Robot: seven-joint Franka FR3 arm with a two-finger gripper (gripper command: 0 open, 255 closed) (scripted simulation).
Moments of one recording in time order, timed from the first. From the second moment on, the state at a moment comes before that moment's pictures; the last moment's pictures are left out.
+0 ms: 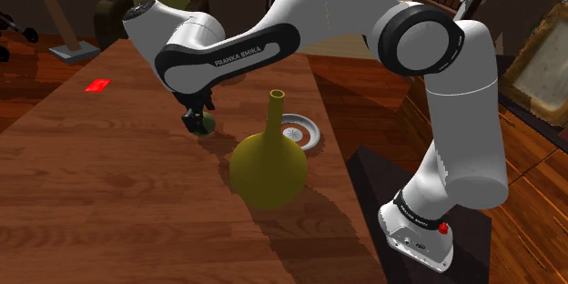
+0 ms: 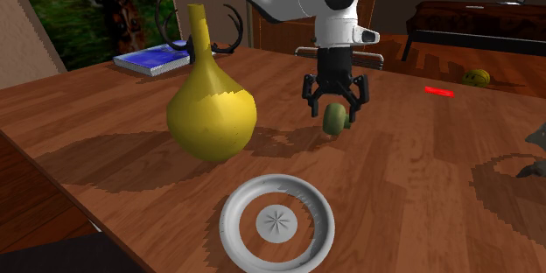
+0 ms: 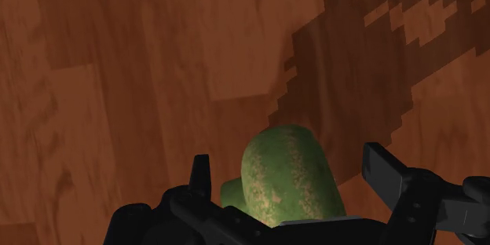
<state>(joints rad) 0.26 0.59 0.31 -1.40 -0.41 1.75 0.01</state>
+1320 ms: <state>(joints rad) 0.26 0.56 0.31 -1.37 -0.40 1.70 -0.01</state>
